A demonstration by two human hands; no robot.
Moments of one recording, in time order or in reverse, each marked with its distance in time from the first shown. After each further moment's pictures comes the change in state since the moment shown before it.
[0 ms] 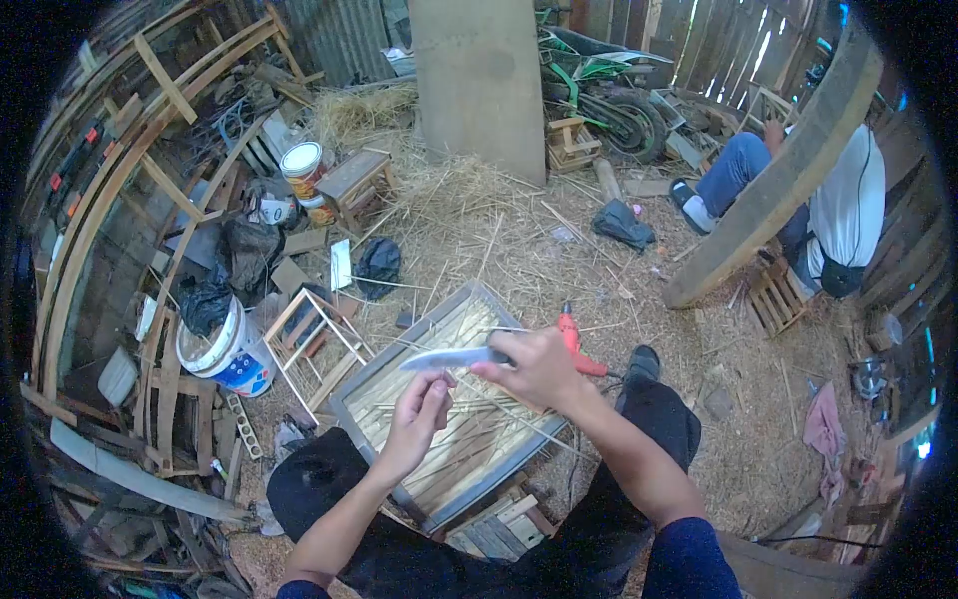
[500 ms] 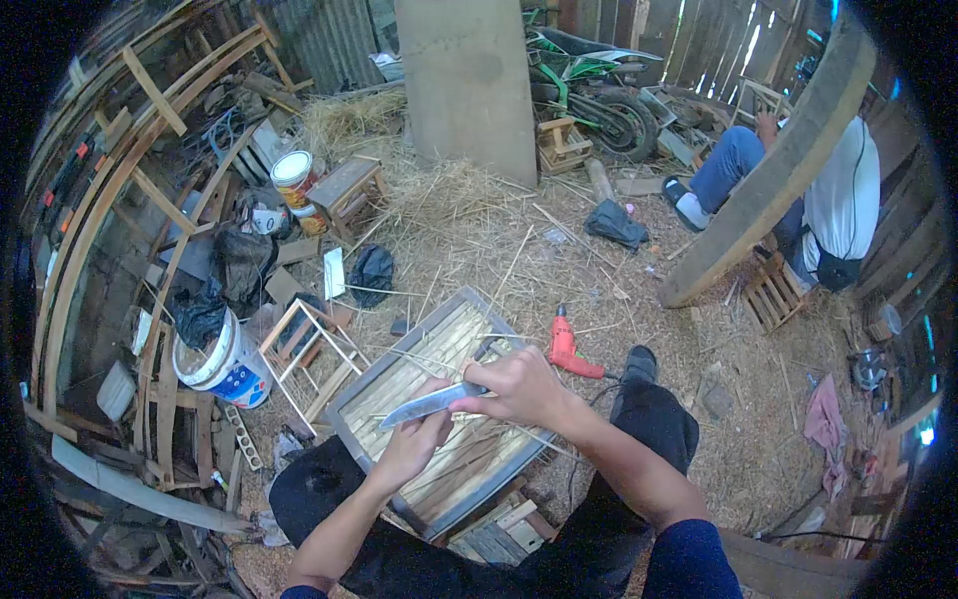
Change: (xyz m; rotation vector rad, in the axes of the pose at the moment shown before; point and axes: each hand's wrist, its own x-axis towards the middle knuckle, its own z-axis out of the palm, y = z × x) left_hand 0.002 0.012 0.003 0.100 -0.111 -0.086; right_hand -0.004 0.000 0.009 0.025 -0.147 -0.133
